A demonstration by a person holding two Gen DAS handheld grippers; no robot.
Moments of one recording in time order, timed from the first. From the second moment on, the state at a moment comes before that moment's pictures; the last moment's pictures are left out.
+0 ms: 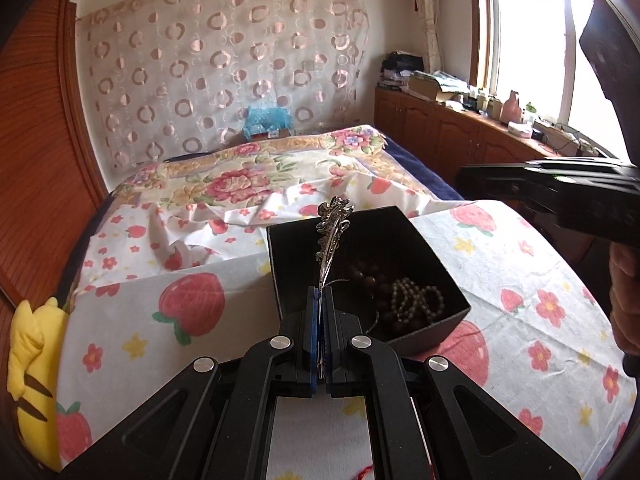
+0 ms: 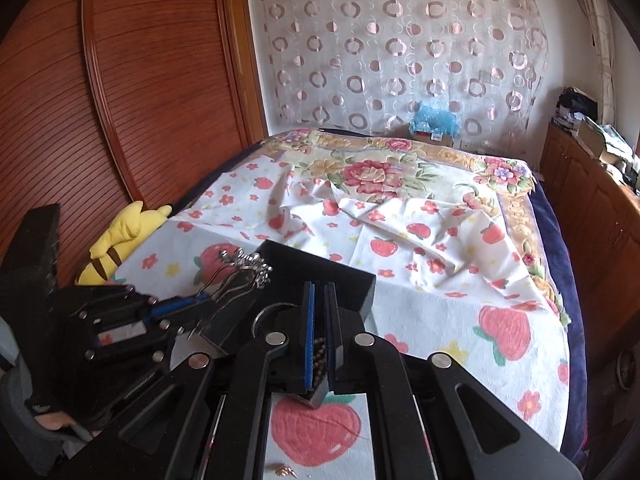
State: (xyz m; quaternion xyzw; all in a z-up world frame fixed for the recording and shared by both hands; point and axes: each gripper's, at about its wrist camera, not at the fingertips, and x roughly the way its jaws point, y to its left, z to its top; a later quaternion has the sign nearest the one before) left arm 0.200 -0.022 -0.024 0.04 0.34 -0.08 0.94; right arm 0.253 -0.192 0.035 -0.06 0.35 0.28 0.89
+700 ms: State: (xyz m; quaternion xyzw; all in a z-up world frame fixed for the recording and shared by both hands) left arm 0.191 -0.026 -0.018 0.05 0.32 -0.08 0.94; right arm 0.218 -0.227 -0.008 -0.05 0.36 0.28 0.89
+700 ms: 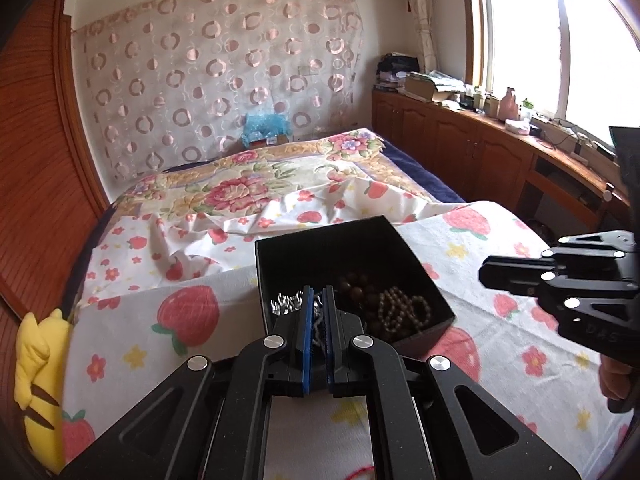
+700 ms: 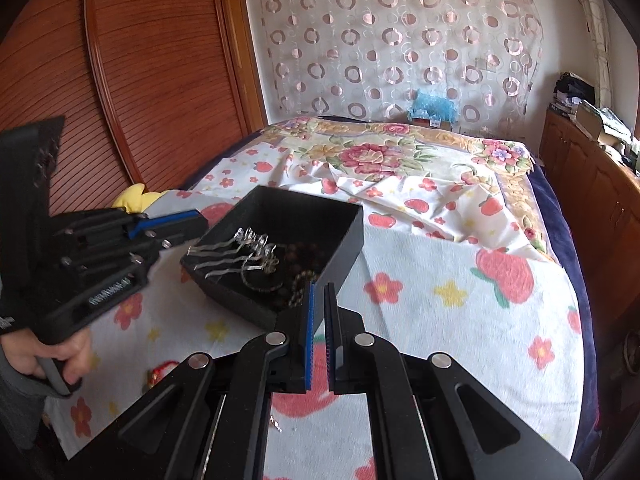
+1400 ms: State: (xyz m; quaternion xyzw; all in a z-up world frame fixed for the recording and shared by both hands) left arm 0.090 -0.004 -0.048 0.03 0.34 -0.11 0.93; right arm 0.137 -0.223 -0.062 -0.08 0.40 0.32 0.86
